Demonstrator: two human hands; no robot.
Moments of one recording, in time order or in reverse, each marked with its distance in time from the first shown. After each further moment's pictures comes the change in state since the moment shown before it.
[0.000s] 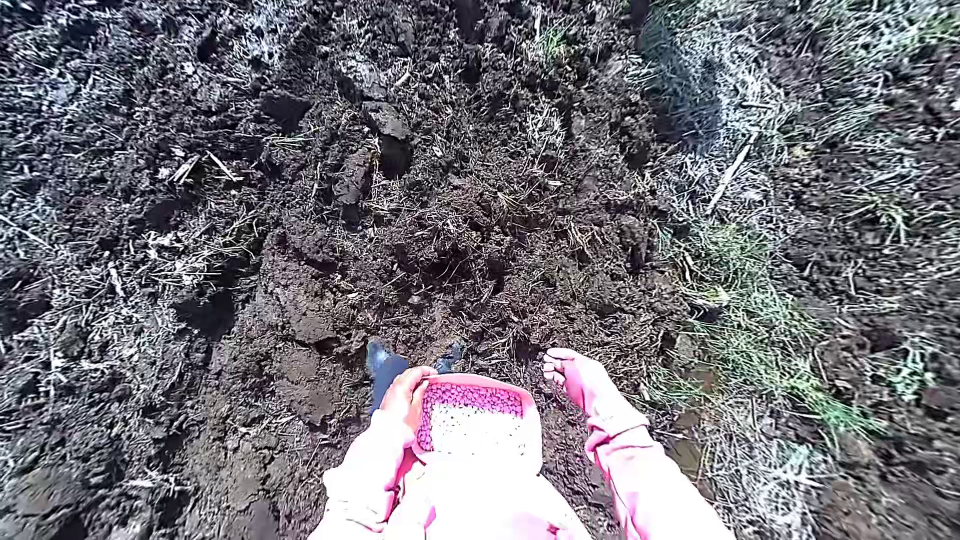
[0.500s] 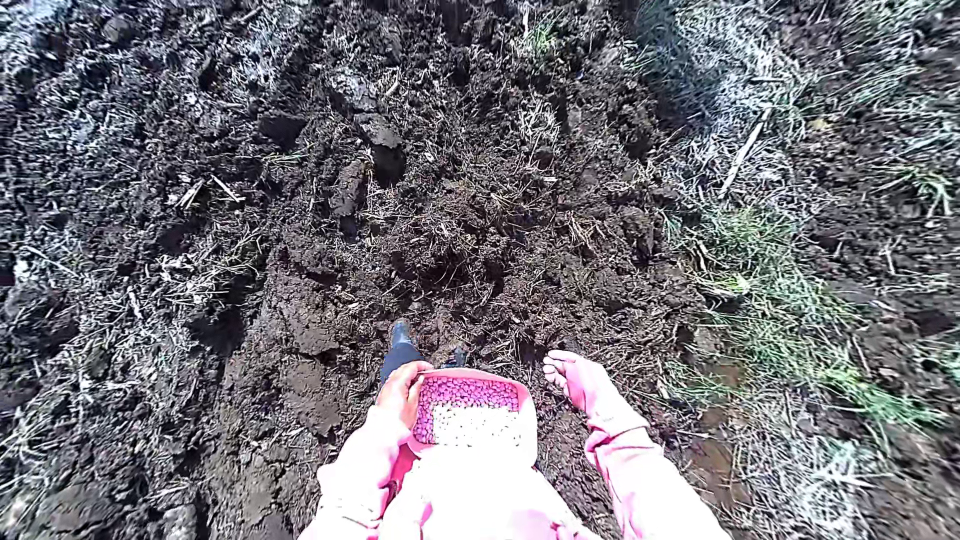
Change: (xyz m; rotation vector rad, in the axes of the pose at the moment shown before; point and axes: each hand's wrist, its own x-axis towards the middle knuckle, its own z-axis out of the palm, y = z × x) left_hand 0.014 0.041 0.005 0.133 0.032 0.025; right_hand 0.020 0.002 -0.026 0.186 -0.020 0.053
